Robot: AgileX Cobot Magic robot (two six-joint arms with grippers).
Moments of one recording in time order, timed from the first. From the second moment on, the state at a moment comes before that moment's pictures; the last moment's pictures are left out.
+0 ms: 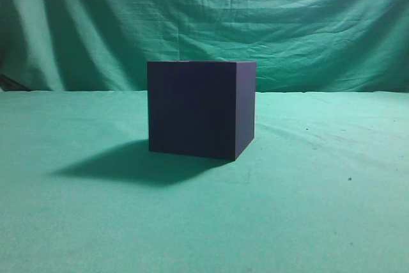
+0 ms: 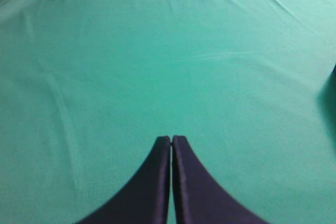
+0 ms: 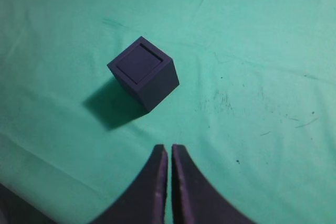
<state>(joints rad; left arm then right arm) -0.17 -0.02 0.02 0.09 0.36 -0.03 0.74 0.56 -0.92 -0.08 1.13 0.31</state>
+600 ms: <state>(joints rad) -0.17 -0.02 0.02 0.09 0.36 -0.03 0.72 0.50 -0.87 -0.16 1.00 0.17</state>
